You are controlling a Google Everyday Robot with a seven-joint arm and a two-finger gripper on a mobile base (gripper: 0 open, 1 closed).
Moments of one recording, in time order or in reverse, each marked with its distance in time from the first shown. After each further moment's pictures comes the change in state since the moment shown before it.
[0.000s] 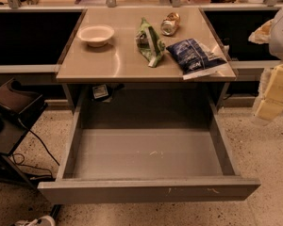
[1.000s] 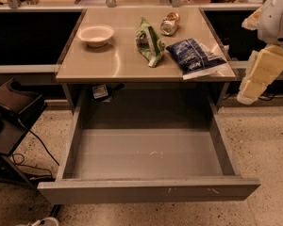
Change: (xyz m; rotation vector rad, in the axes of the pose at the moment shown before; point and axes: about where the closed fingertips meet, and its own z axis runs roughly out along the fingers) arm -0.013 -0.046 0.011 0.056 -0.047 0.008
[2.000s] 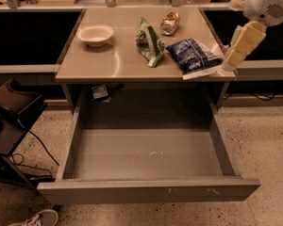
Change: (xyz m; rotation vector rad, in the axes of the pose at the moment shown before) arm -0.015 -0.089 0.031 0.031 -0.172 -0.010
